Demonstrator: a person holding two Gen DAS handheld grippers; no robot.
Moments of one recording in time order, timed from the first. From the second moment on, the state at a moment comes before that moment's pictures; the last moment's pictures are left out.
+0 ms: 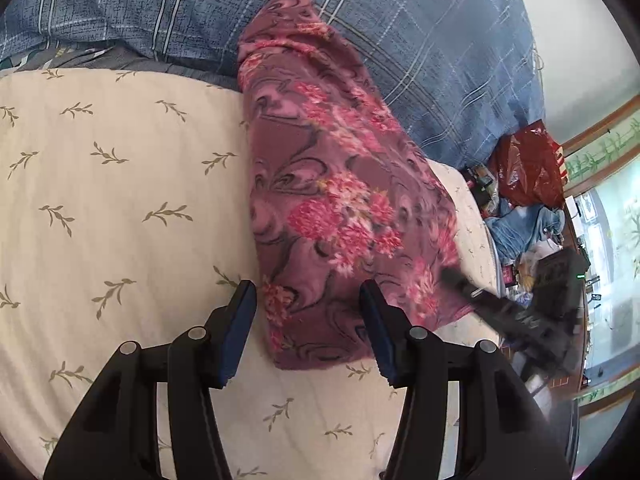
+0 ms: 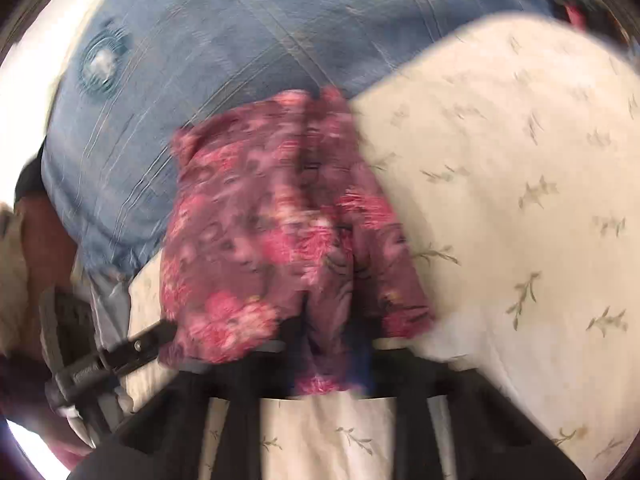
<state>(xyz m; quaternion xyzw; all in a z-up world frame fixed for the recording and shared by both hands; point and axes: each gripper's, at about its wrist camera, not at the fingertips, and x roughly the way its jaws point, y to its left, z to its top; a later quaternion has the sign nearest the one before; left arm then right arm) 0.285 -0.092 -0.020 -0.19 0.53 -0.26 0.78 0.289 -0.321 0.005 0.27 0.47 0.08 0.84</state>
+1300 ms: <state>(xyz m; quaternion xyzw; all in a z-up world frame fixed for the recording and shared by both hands) 0.280 -0.096 -0.031 -0.22 0.54 -0.27 0.77 0.433 -0.283 0.042 0.17 0.42 0.02 0.89</state>
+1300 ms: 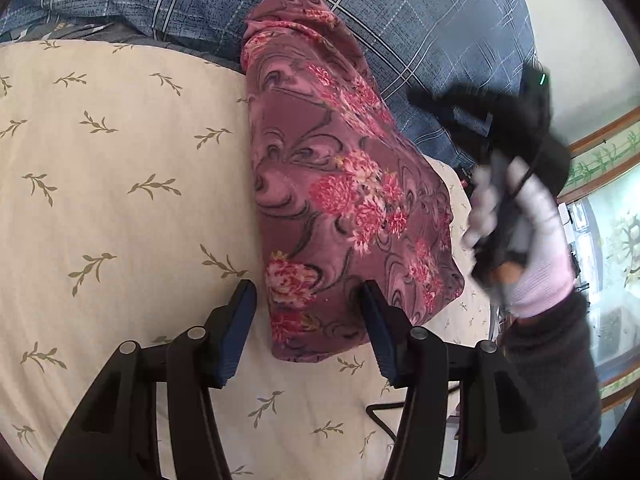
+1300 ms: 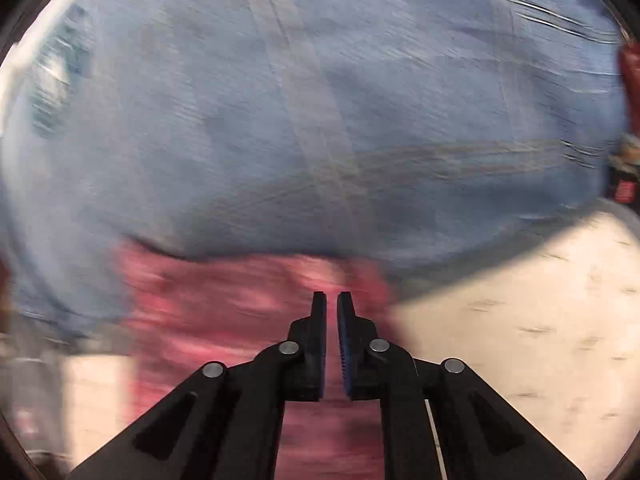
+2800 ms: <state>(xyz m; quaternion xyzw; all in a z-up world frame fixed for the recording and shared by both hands) 0.362 -0.085 -0.037 -0.31 0.56 -0.25 0.73 0.398 -0.364 -0.027 0.37 0.44 0.16 0.80</state>
